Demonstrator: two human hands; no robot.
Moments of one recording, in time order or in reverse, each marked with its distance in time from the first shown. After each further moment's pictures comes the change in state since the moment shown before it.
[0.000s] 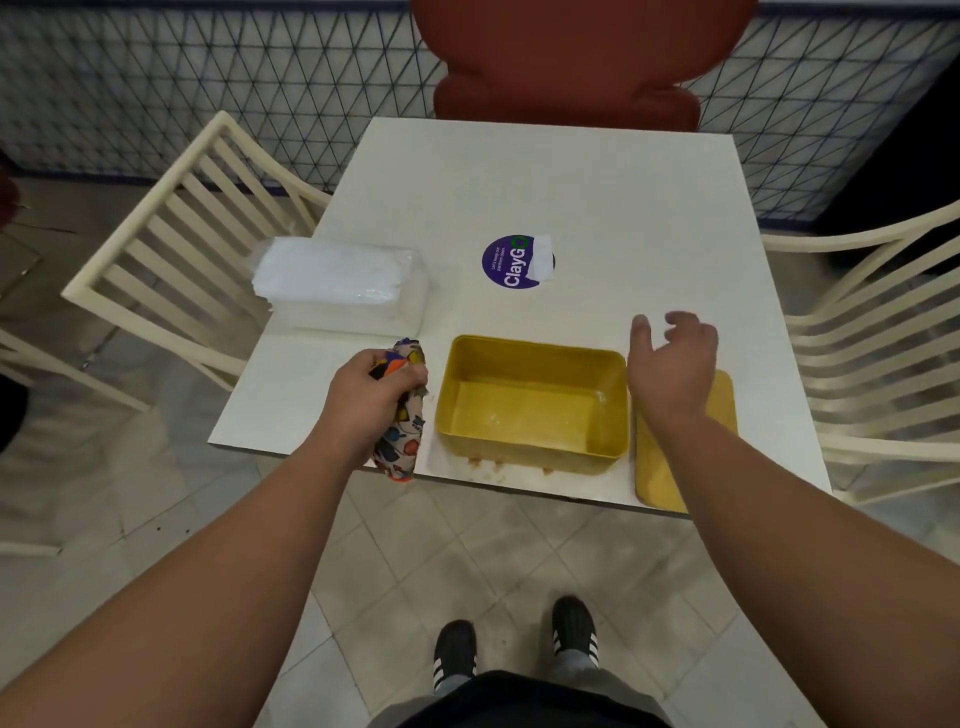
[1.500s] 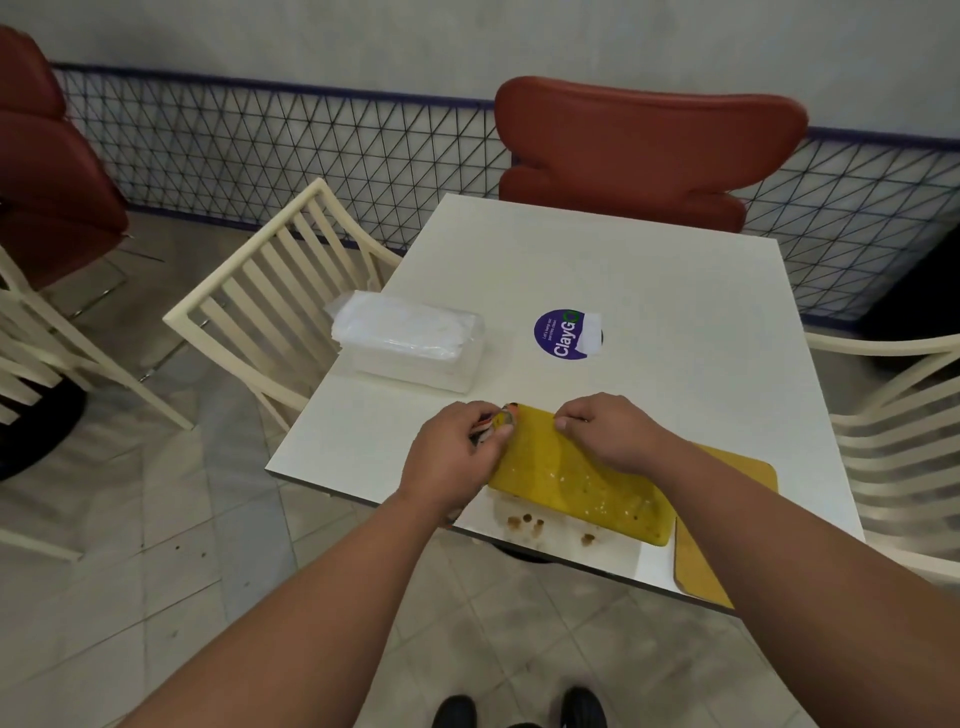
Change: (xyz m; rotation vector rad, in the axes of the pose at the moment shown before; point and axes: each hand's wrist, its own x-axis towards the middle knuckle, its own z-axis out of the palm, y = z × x) left_hand -0.010 -0.001 0.012 0.418 0.054 0.488; right_hand -0.023 -0.095 0.017 -0.365 -0.963 -0.481
